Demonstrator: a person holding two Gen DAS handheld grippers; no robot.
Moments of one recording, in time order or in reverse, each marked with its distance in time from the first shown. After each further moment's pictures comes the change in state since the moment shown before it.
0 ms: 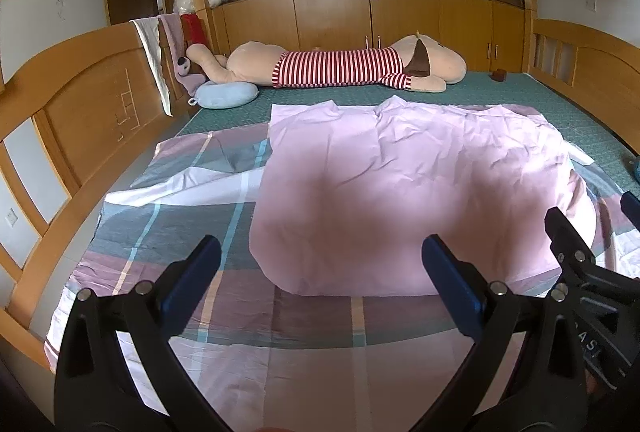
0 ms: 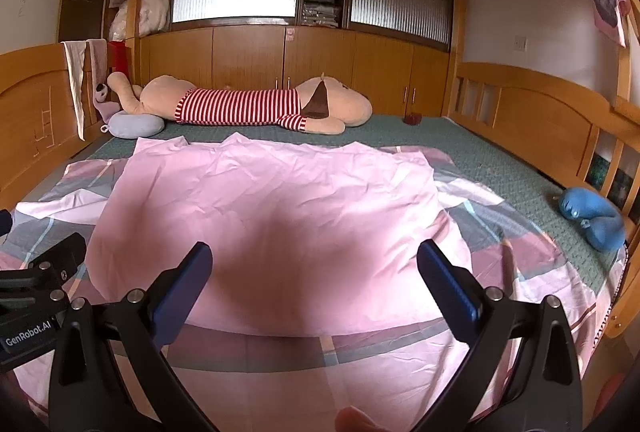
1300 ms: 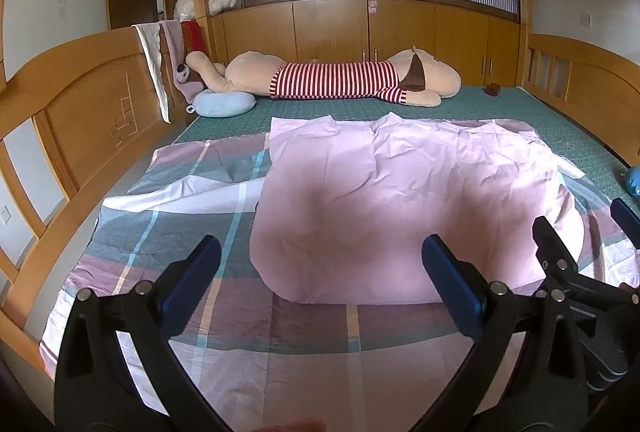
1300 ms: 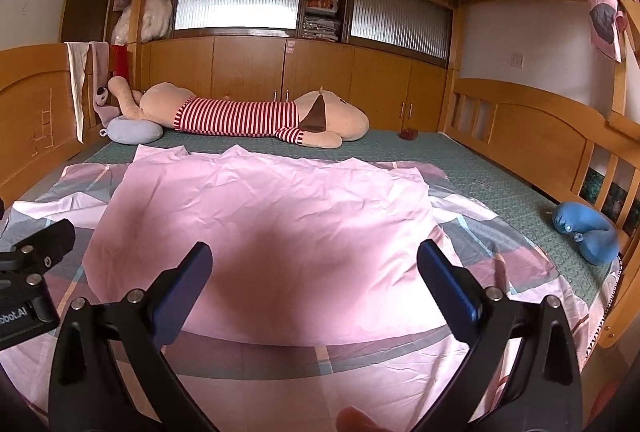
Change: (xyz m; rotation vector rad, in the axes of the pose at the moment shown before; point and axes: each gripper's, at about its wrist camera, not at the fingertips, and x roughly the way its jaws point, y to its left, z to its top) left arm -0.016 0.004 0.007 -0.023 -0.039 -0.020; right arm -0.010 0.006 0.003 -0.030 -0.054 -0.023
